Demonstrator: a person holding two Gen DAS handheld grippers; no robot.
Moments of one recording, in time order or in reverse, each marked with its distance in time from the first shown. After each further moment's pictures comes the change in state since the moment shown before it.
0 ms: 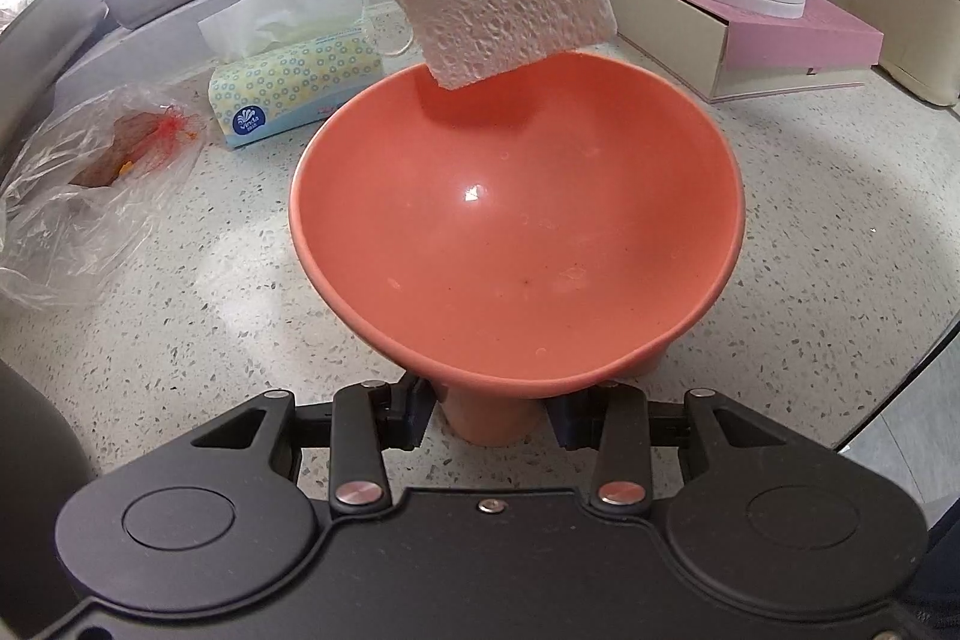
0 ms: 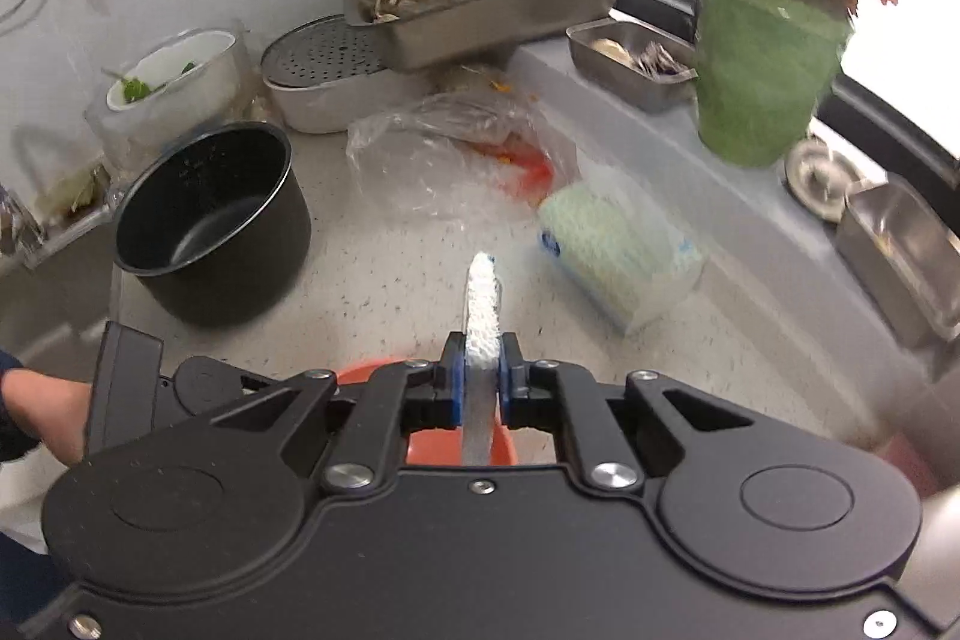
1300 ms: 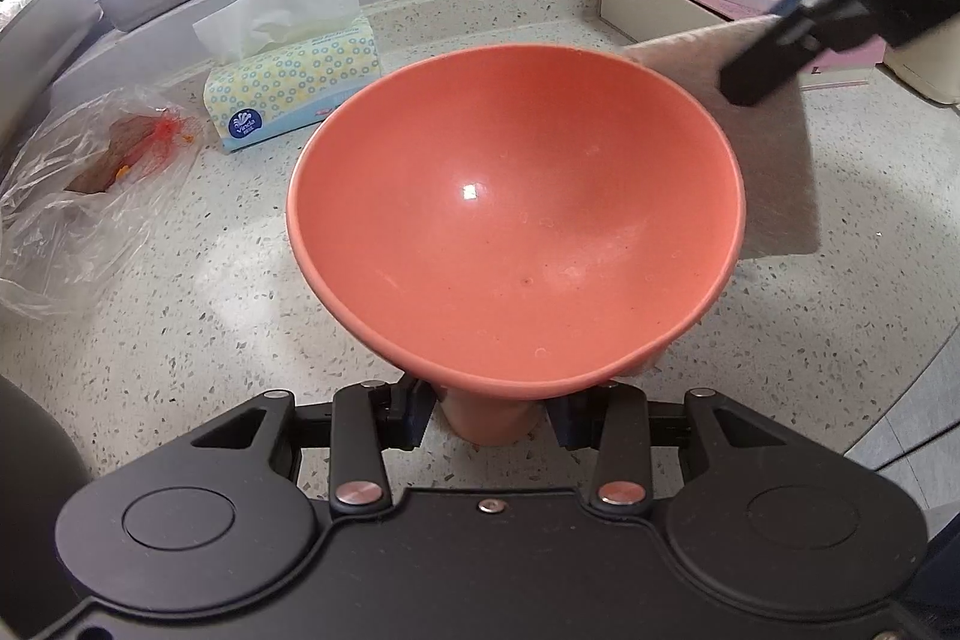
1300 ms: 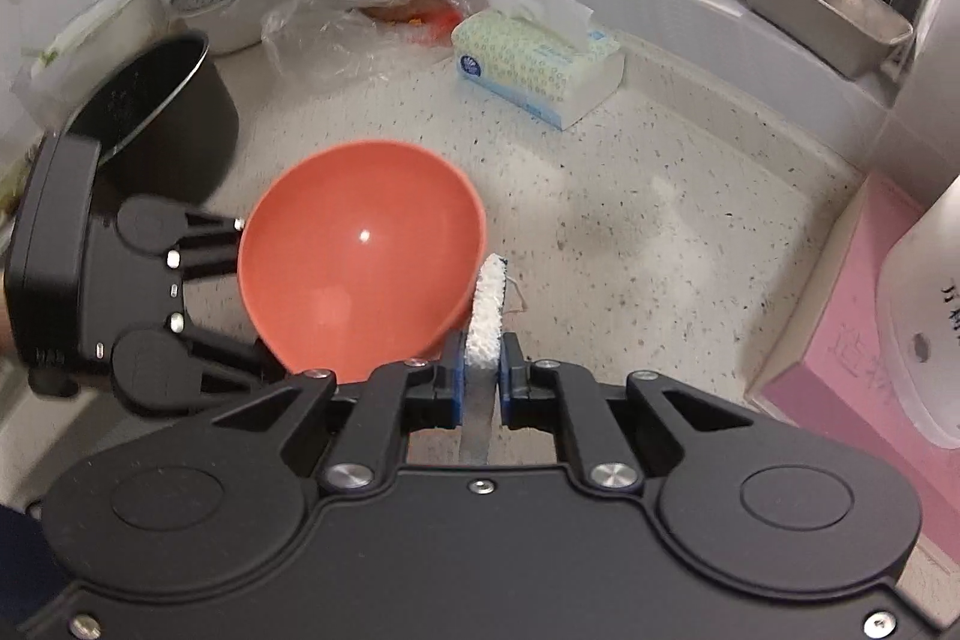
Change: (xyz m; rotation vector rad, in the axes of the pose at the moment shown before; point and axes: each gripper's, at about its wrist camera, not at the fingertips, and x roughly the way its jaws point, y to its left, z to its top) left arm 0.004 0.001 0.008 0.007 0.014 -0.001; right arm -0.001 -0.001 -0.109 0.176 0.142 -0.137
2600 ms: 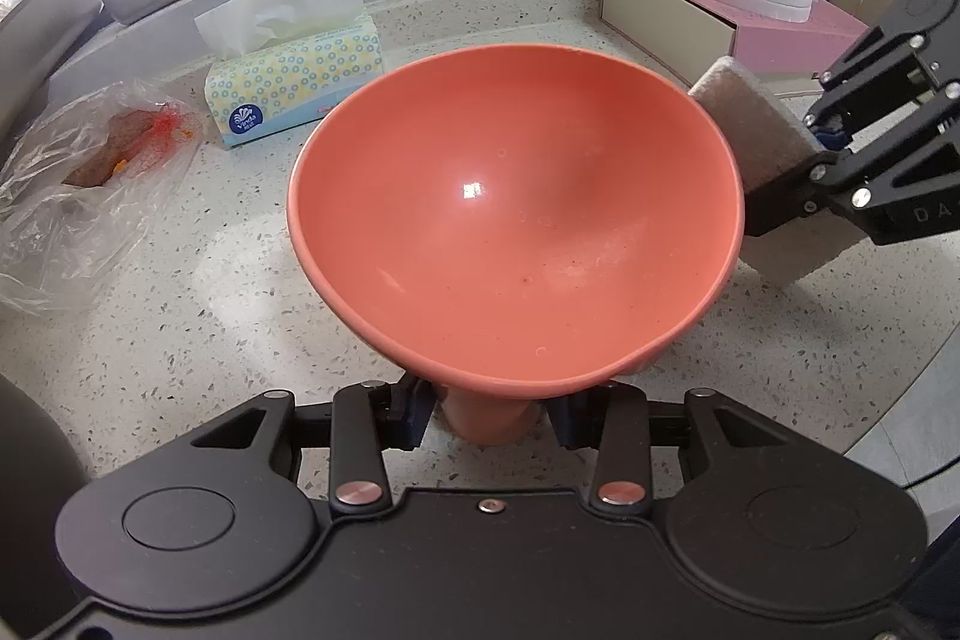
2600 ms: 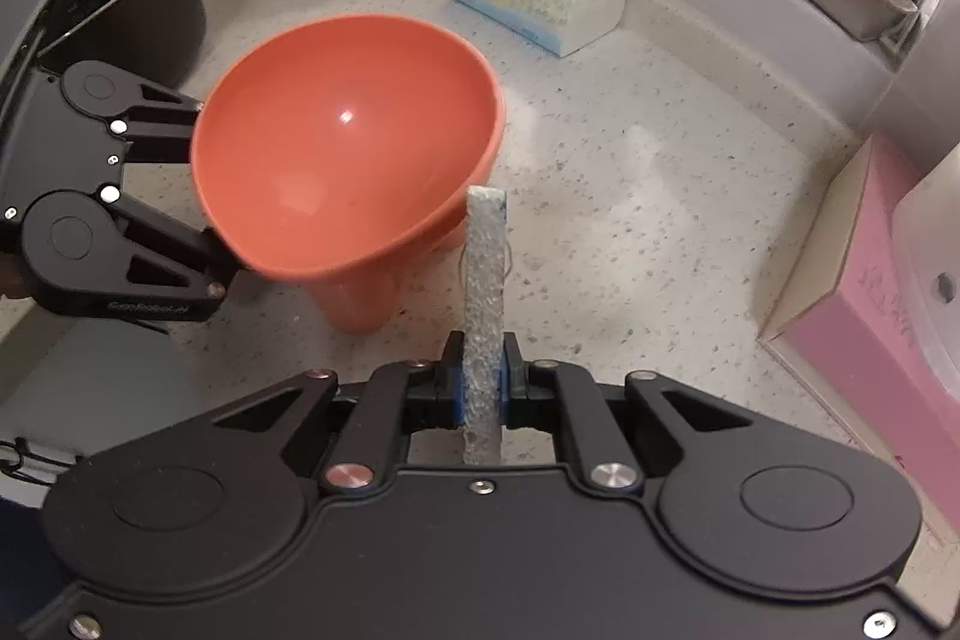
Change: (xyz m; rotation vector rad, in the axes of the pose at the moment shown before) left arm 0.002 0.003 0.000 -0.019 -0.005 -0.011; right arm 0.043 0.021 -0.042 -0.015 0.039 -0.111
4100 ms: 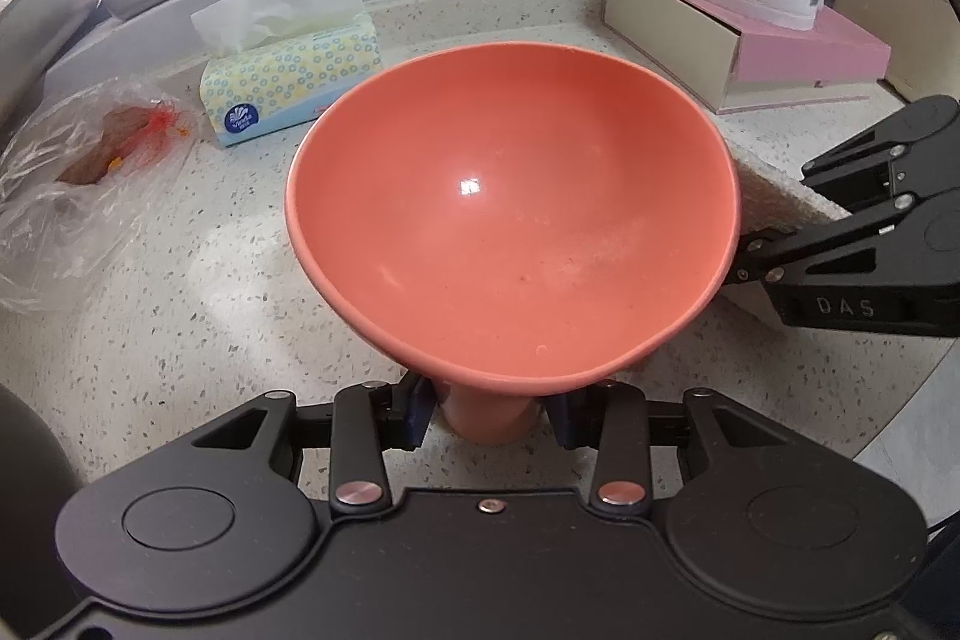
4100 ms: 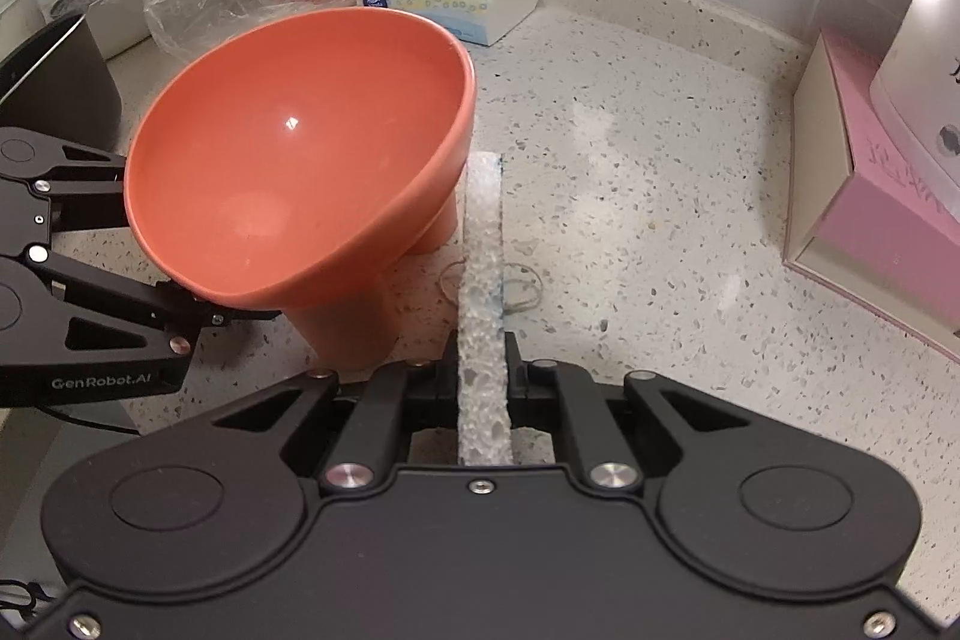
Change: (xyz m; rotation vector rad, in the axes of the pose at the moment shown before) left arm 0.005 0.005 0.004 -0.005 0.005 -0.018; right arm 0.028 0.007 -0.014 0.235 -0.089 -0.080
